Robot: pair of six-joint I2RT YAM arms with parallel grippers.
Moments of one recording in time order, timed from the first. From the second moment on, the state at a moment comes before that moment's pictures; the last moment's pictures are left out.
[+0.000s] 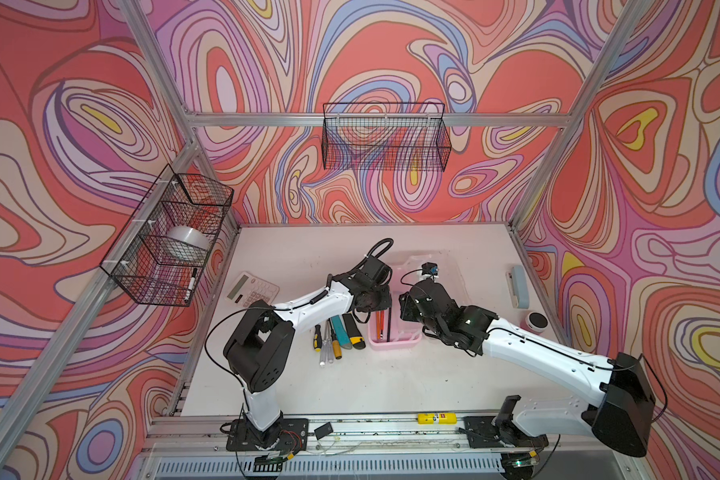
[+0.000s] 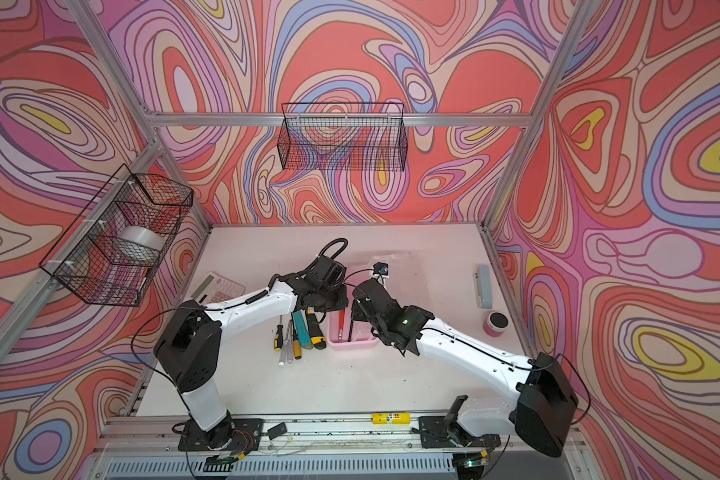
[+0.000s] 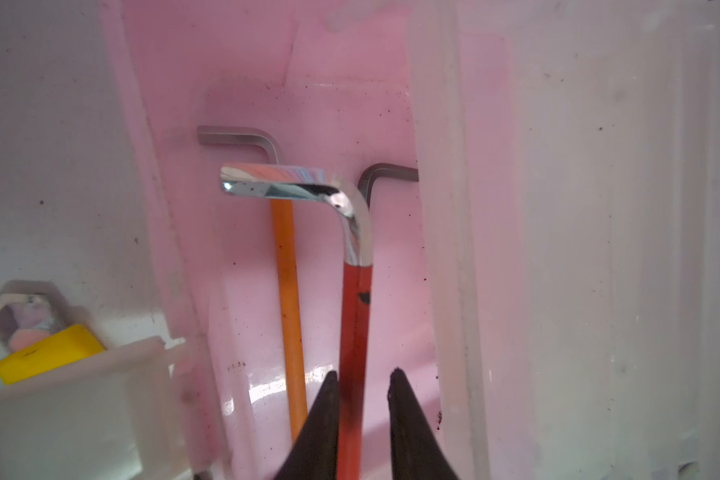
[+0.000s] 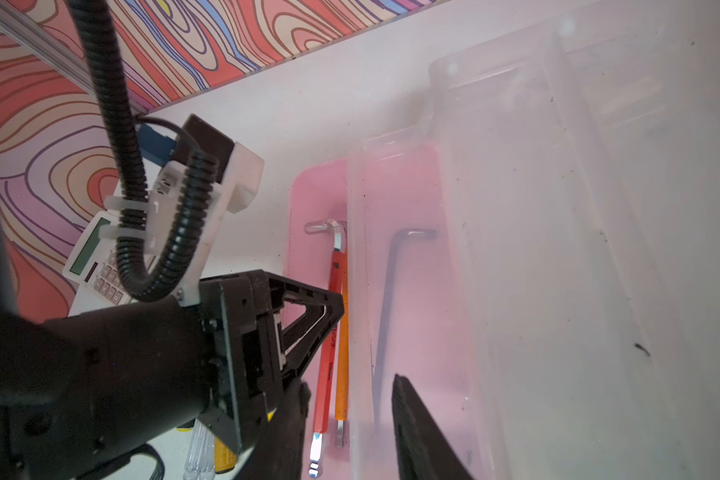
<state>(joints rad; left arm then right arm) -0.71 1.80 1.30 -0.49 0.05 -0.78 0.85 1.29 0.96 -0.37 0.36 0.79</state>
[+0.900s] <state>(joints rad) -0.63 1.19 1.01 -0.57 -0.18 -0.70 0.85 1.39 1.05 -0.37 0.23 0.71</state>
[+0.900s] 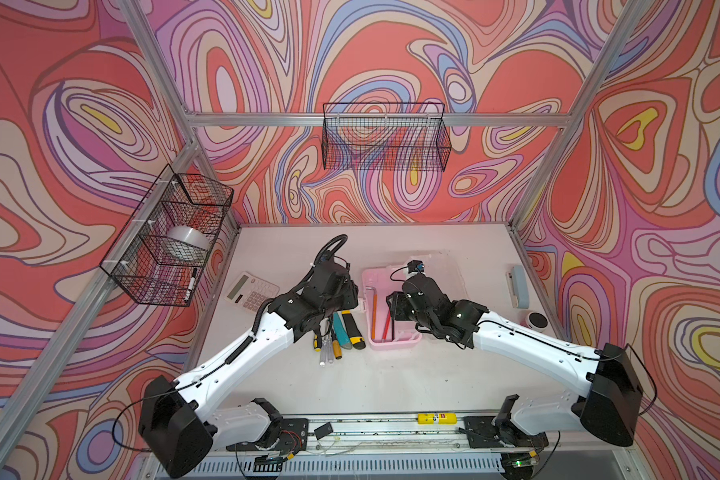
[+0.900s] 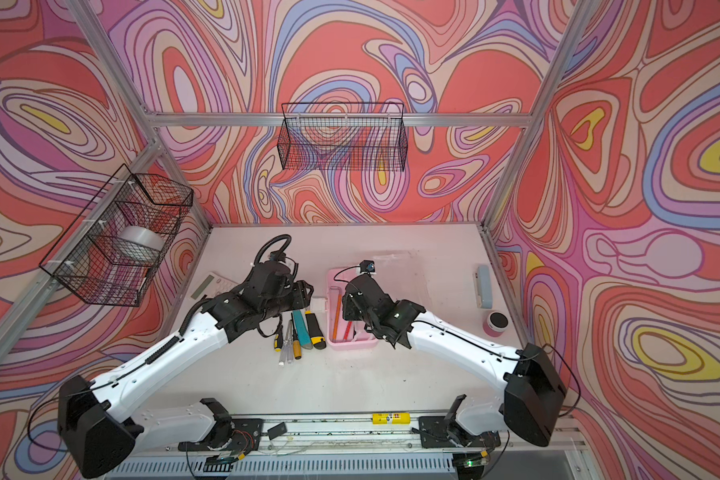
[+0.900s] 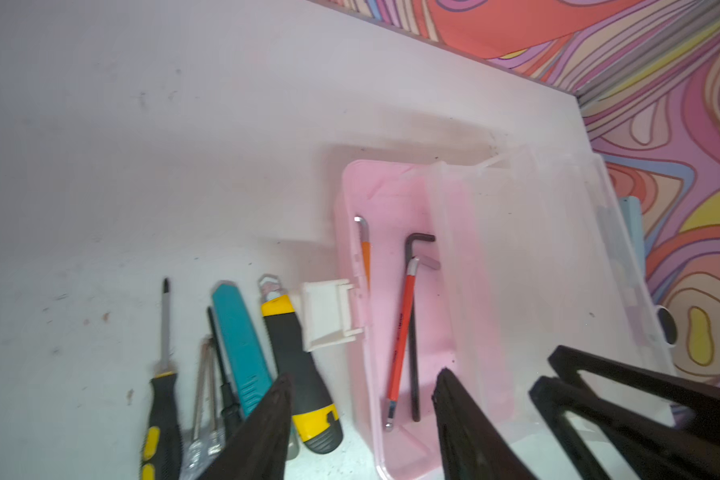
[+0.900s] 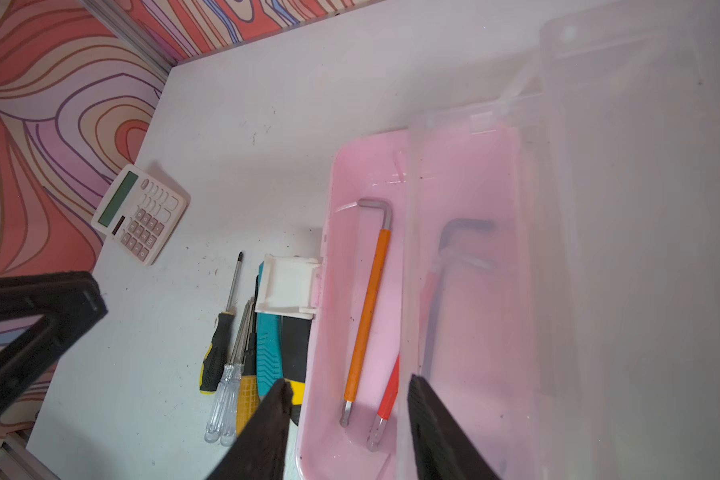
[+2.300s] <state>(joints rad) -0.45 1.33 0.68 -0.51 -0.13 -0.73 0.98 1.48 1.06 -0.37 0.22 0.73</state>
